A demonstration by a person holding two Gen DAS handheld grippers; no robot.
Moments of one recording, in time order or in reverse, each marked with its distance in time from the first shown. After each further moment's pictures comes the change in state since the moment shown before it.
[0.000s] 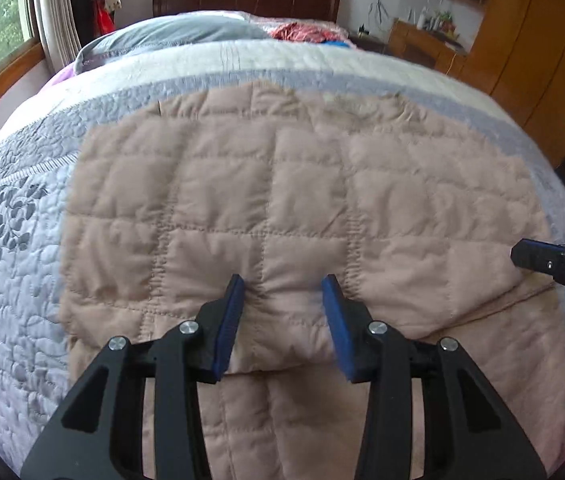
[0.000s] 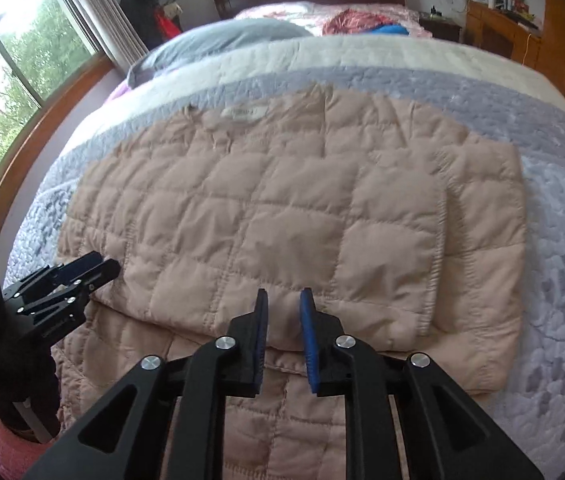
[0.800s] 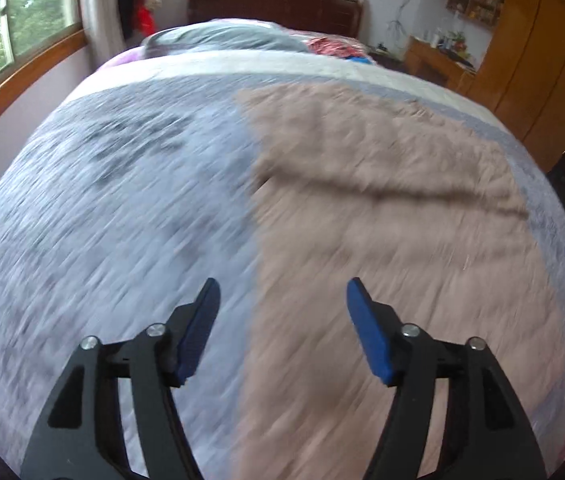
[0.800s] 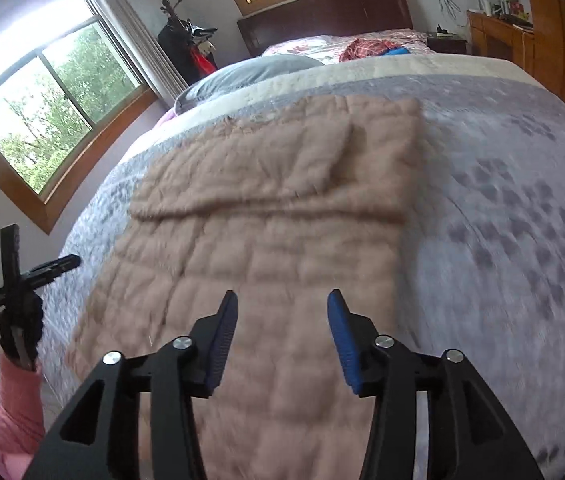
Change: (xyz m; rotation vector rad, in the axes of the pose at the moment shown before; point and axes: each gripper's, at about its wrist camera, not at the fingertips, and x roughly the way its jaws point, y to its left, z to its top) left arm -0.161 0.105 -0.146 -0.078 -0.039 0.042; right arm -0.147 -0.081 -0.177 -0.006 -0.153 0.153
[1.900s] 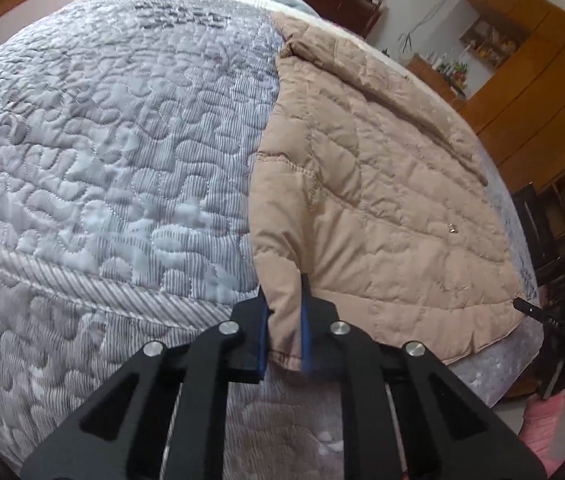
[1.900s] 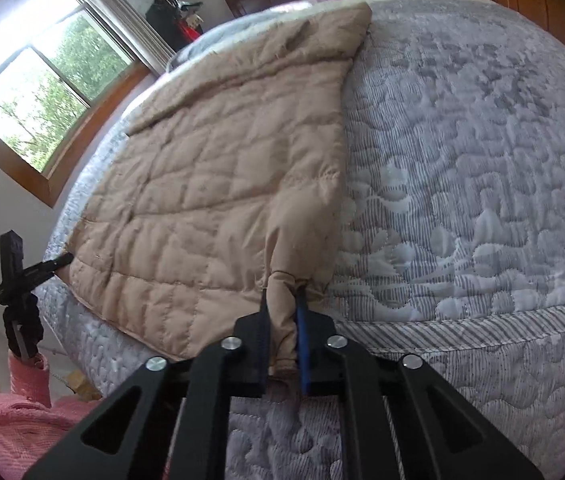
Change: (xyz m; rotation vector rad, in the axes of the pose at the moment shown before) left arm -0.021 0.022 -0.131 -0.236 0.045 -0.224; right arm -0.014 -0.028 -0.122 0.067 0.091 0.046
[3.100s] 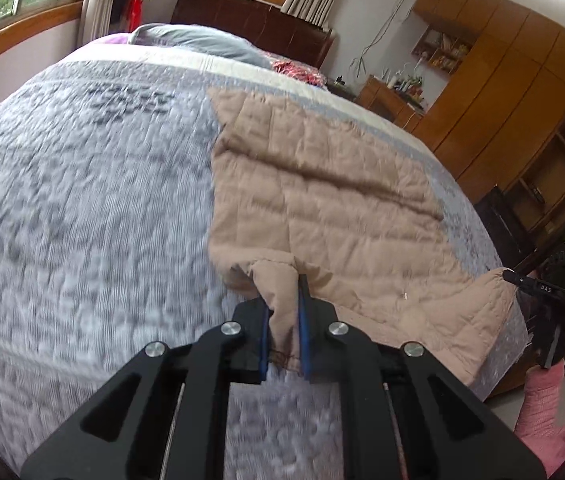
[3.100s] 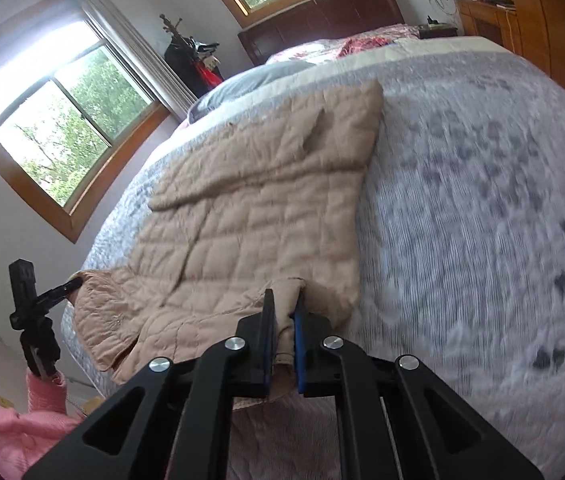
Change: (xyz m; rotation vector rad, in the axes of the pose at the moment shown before) left arm -0.036 -0.043 0.061 0.135 -0.132 -0.081; right arm -0.049 0.000 0.076 0.001 -0.139 0.070
